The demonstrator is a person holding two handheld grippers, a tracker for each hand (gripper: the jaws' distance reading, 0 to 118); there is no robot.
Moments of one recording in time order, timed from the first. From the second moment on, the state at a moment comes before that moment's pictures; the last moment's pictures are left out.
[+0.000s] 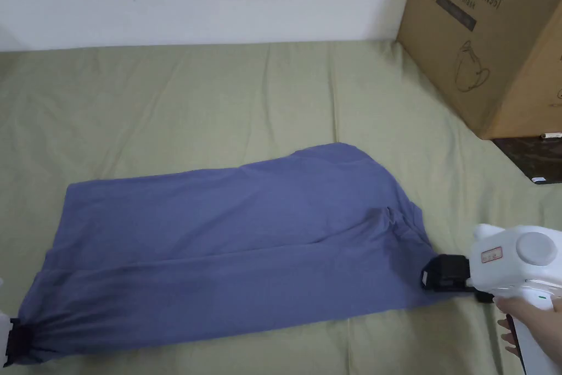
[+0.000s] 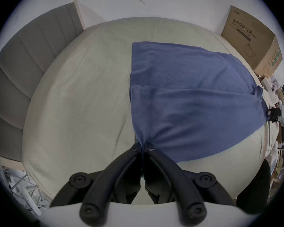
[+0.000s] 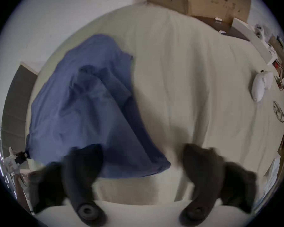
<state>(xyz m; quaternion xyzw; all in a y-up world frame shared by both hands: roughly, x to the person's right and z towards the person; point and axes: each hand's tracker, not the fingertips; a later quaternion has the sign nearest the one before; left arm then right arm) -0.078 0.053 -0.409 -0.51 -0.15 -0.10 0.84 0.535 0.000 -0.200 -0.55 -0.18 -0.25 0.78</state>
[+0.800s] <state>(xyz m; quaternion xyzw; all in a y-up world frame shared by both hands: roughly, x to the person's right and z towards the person) -0.129 0.078 -0.380 -0.55 -0.21 -0.09 0.80 0.492 0.069 -0.110 -0.52 -0.14 -0.20 0.82</state>
